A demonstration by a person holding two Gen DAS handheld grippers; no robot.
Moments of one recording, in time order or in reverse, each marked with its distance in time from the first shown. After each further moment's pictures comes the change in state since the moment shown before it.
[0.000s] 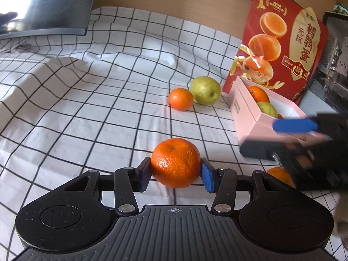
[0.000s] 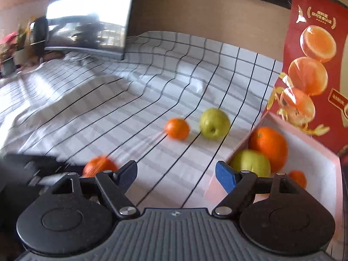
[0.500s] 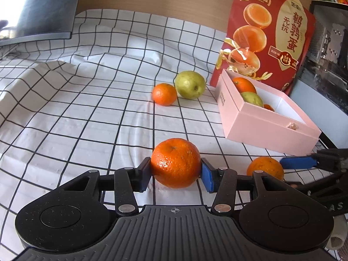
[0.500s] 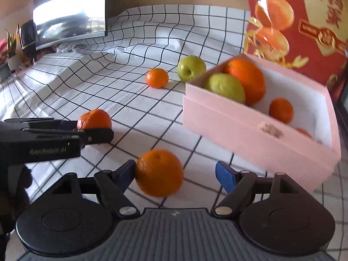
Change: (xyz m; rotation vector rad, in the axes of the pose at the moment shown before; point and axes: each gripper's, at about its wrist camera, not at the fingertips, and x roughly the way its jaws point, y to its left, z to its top) left arm -0.001 -0.017 -0.008 0.059 0.006 -0.021; right arm -0.017 -0.041 -0.070 0.166 0.091 0.010
